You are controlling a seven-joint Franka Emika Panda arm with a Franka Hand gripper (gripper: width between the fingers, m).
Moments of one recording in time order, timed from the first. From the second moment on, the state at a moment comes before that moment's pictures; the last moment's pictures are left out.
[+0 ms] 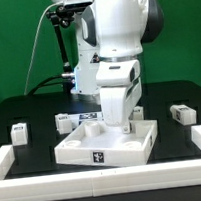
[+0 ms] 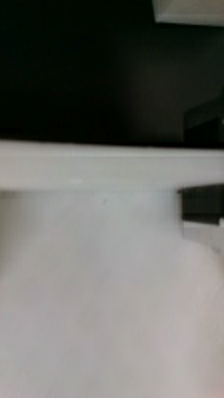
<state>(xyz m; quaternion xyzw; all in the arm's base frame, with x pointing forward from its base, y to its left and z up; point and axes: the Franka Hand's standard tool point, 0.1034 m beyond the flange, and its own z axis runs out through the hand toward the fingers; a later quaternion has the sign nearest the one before) 0.426 0.033 0.005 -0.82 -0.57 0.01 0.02</state>
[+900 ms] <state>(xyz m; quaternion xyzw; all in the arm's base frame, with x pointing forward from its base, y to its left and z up) 0.434 0.034 0.005 -0.75 -0.66 0.00 0.01</state>
